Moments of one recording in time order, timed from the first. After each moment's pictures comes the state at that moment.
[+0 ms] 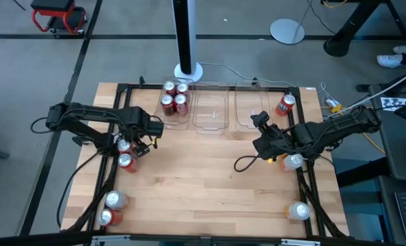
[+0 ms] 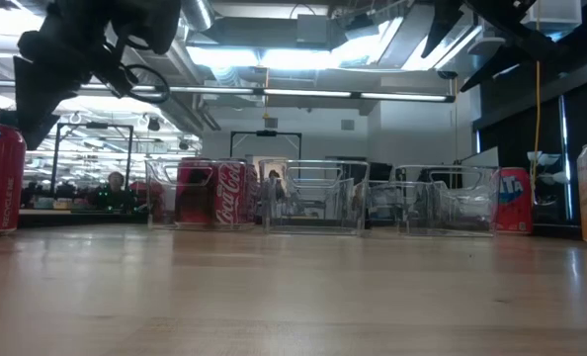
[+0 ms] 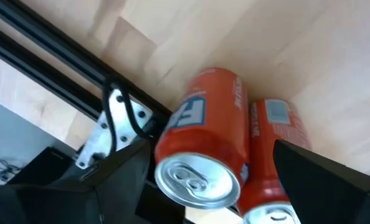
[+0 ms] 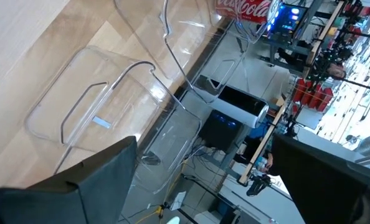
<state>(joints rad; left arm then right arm) 0.06 1.33 1.02 -1.57 -0.05 -0.61 0.31 1.22 1.12 -1.10 0.88 -0.72</state>
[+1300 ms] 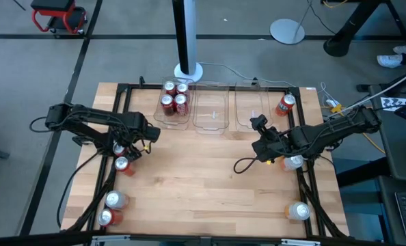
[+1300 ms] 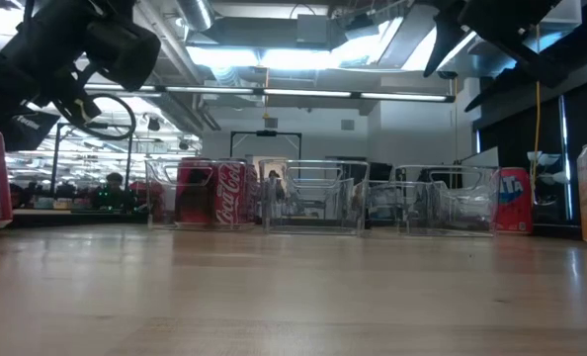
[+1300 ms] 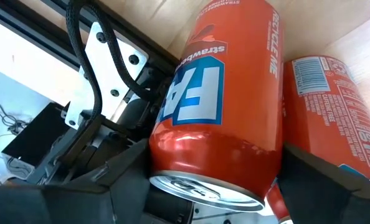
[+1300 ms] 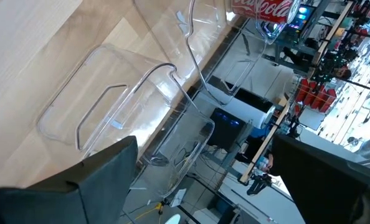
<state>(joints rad) 0.06 1.32 0.84 -1.58 0.05 -0.60 0.31 1.22 1.02 -1.03 0.88 -0.72</state>
